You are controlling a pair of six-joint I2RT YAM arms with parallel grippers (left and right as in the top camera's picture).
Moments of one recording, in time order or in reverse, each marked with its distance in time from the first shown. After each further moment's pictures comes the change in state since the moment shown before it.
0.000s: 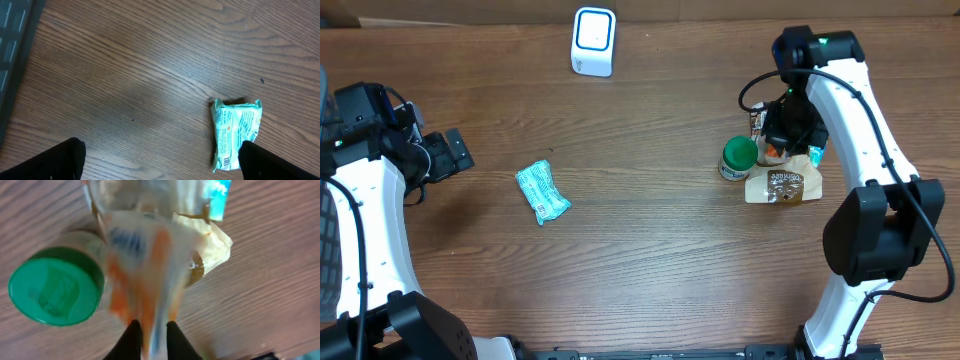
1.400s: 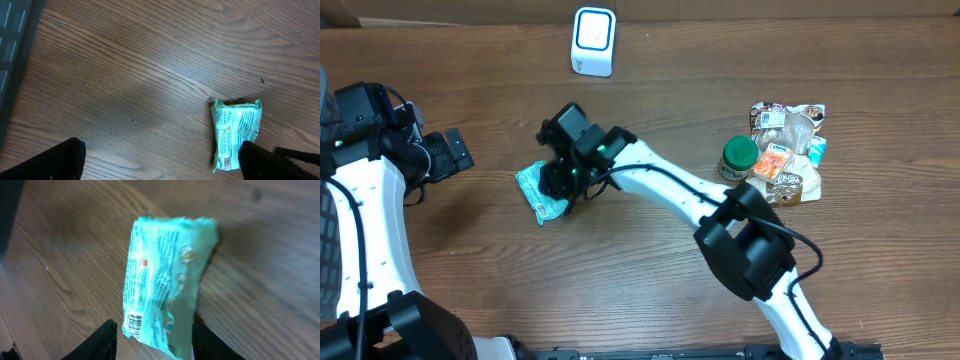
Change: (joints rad) left arm 0.000 0.000 0.000 0.000 0.000 0.000; right arm 0.743 0.269 -0.030 0.934 -0.479 -0.144
